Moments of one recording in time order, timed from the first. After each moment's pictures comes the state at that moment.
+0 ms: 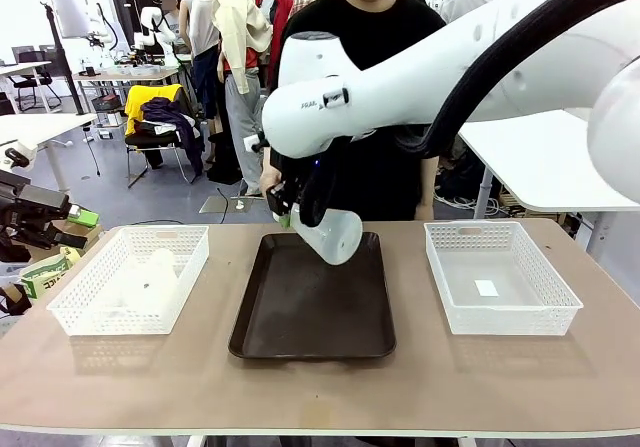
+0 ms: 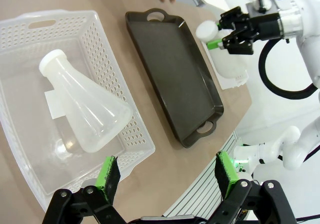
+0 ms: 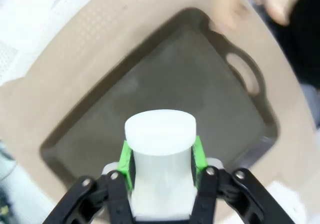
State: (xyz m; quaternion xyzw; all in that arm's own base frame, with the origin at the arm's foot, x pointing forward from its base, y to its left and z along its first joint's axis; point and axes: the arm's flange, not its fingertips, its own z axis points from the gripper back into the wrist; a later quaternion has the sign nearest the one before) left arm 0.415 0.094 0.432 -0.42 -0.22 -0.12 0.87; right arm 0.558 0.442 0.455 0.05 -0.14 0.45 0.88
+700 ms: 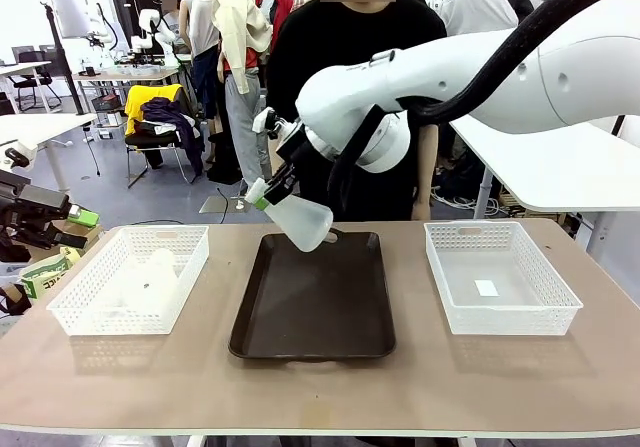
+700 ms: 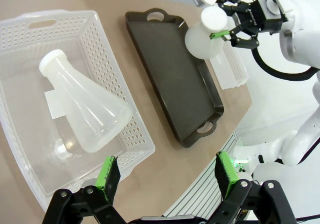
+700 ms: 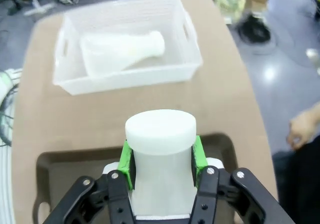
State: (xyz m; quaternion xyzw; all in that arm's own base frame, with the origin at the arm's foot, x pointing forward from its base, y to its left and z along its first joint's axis) left arm 0.415 0.094 0.432 -0.42 -0.22 -0.12 0.87; right arm 0.580 0.412 0.441 0.25 -0.33 0.62 0.66
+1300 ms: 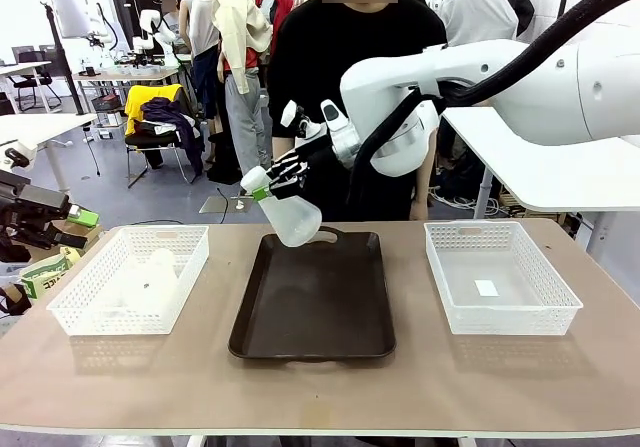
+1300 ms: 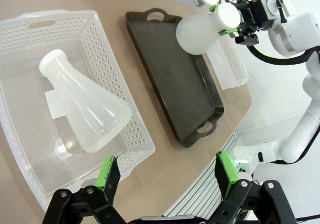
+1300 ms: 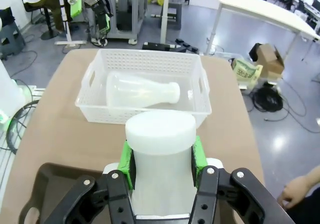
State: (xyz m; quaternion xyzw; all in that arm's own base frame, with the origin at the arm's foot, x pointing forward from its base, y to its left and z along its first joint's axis) left arm 0.415 0.094 0.432 -0.42 -0.22 -0.12 0.87; right arm 0.598 0.385 0.423 0.36 -0.41 0.63 0.56
